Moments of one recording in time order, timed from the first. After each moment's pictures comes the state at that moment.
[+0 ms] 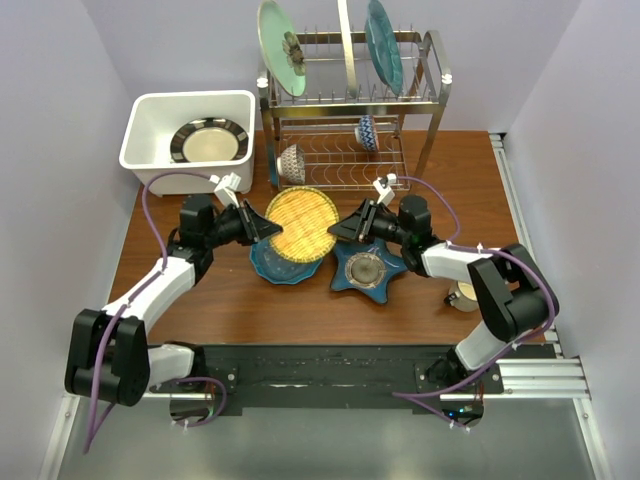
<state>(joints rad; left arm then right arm) -0.19 1.23 0.64 0.22 0.66 -0.63 0.42 1.62 0.70 0.72 -0.67 1.01</state>
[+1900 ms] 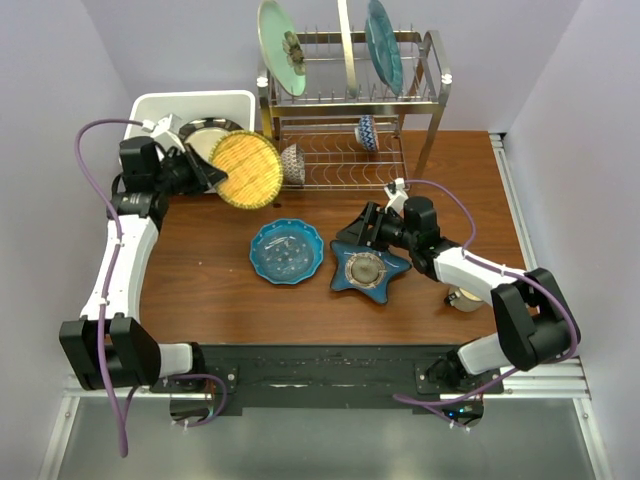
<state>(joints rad) 0.09 1.30 1.20 -0.35 0.53 -0.44 0.41 1.44 0.69 0.33 -0.49 0.77</state>
